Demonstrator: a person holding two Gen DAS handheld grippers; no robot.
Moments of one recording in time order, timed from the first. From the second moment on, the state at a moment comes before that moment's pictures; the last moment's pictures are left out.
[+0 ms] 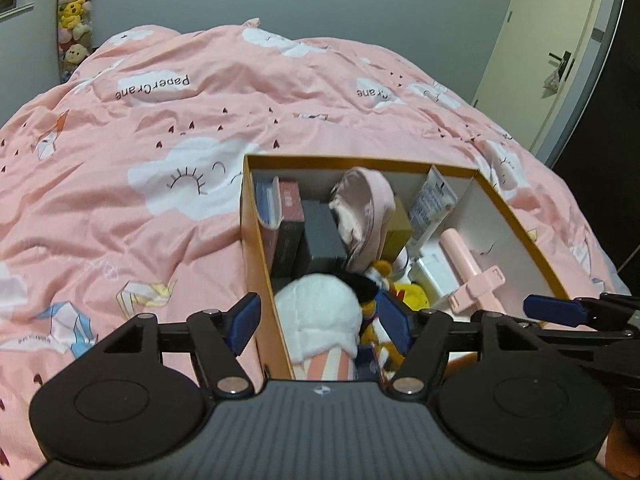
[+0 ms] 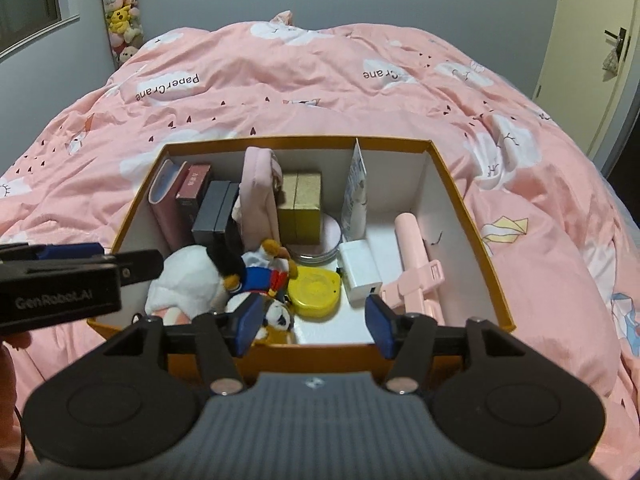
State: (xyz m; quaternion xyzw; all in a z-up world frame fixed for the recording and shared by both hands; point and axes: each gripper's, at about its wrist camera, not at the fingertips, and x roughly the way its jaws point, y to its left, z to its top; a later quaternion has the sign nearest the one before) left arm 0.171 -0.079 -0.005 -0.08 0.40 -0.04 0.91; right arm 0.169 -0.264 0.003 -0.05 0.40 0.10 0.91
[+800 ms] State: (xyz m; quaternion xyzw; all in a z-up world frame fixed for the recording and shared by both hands) left arm 0.161 -0.096 -0.030 -0.06 0.40 -0.02 0.92; right arm 0.145 -0.265 -0.017 -0.05 0.33 0.10 0.94
